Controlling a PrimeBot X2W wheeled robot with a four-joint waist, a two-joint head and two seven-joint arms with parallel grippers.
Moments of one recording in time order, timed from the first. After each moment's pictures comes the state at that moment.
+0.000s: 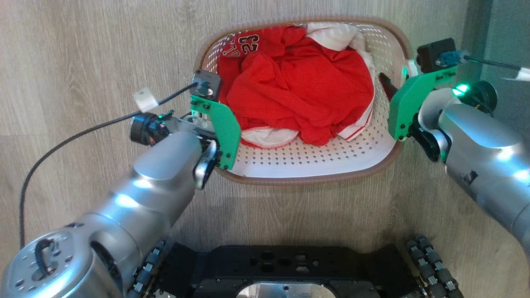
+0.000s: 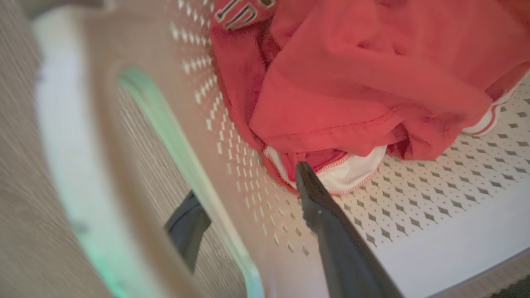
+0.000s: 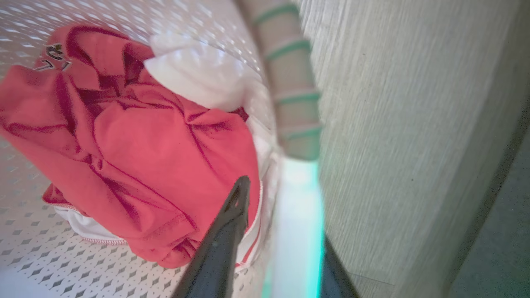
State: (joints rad) left arm -1.00 0.06 -1.28 1.00 -1.04 0.13 0.07; right arm -1.08 -0.33 1.27 0.96 1.20 0.12 -0.13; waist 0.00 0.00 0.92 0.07
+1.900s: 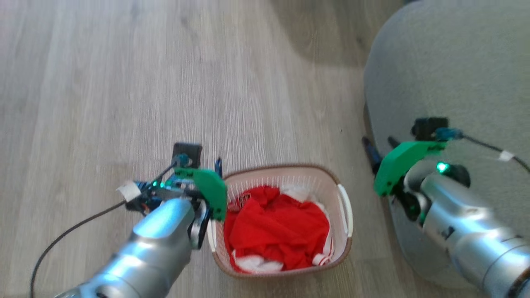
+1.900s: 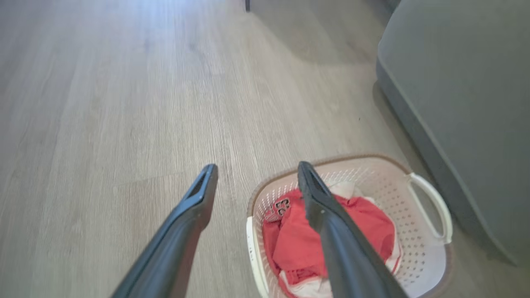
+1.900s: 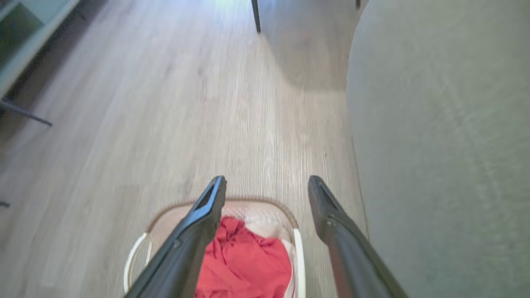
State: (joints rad) left arm -0.74 0.04 -1.19 1.10 -1.03 0.16 -0.25; right arm -0.81 -0.22 1.13 1.05 1.31 0.12 -0.25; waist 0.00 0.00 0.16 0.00
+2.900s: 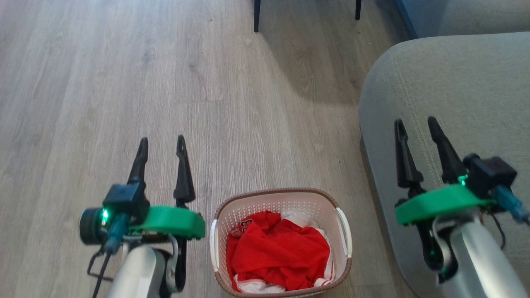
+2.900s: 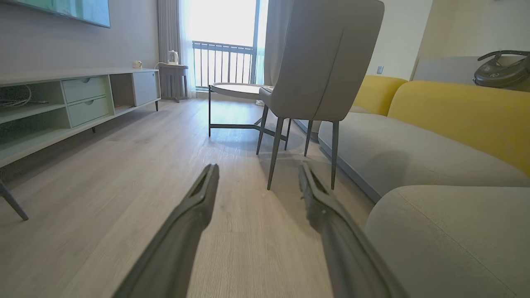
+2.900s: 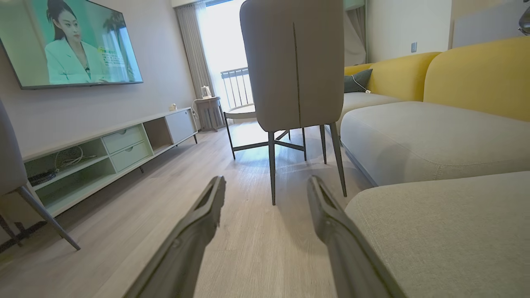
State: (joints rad) left arm -0.12 0.05 -0.29 0.07 -0.24 0.20 -0.26; right arm -0.18 -0.13 0.16 0.09 0.38 0.12 -0.25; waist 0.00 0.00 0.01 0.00
